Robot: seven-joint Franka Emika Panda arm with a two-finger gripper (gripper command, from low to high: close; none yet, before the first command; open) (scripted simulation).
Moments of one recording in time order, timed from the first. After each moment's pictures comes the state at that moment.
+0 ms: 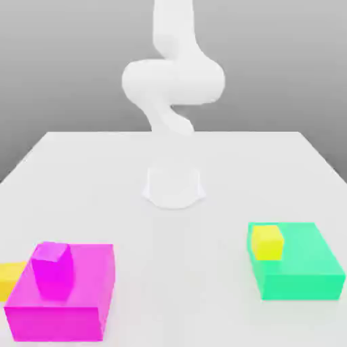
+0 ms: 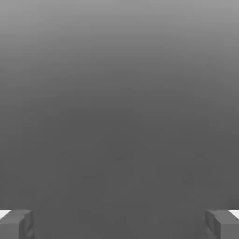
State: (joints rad) arm -0.06 -0.71 0.00 -2.31 -0.01 2.33 0.86
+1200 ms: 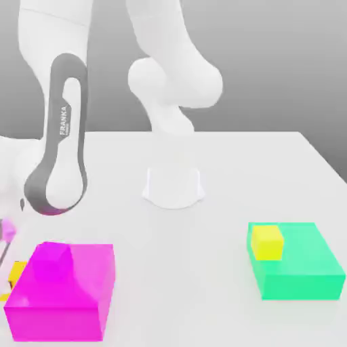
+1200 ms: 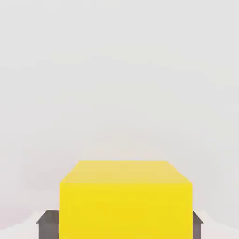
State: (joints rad) arm -0.55 0.43 -0.14 -2.41 0.18 2.83 1.37
